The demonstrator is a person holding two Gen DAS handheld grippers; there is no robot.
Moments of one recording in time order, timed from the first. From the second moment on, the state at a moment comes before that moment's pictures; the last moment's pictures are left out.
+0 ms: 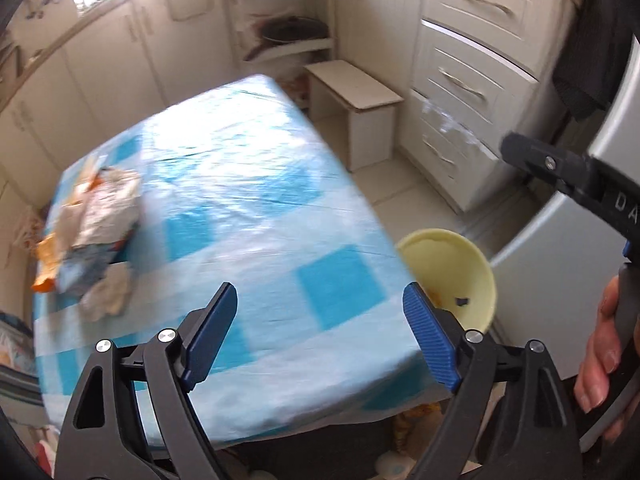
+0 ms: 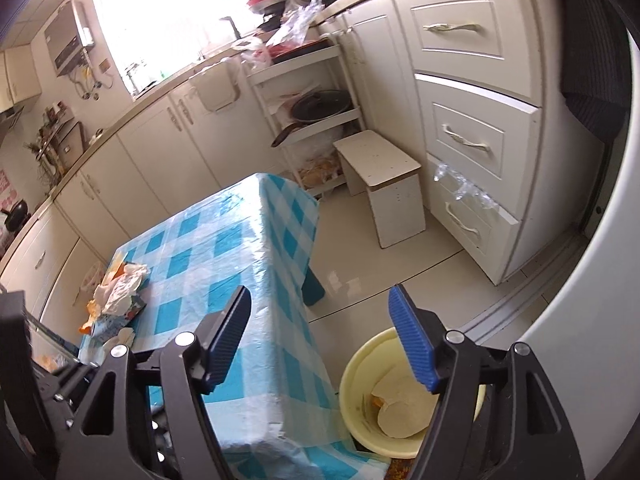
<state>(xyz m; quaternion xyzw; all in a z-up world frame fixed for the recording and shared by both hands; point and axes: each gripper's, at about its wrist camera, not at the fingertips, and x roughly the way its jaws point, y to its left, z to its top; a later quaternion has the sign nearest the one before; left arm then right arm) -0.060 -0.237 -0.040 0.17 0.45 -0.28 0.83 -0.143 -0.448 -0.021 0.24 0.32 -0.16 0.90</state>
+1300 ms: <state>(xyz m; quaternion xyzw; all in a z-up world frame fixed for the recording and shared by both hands) 0.121 0.018 -0.035 0.06 0.46 -0.08 0.88 0.017 -0.289 -0.062 0.31 0.42 0.05 0.85</state>
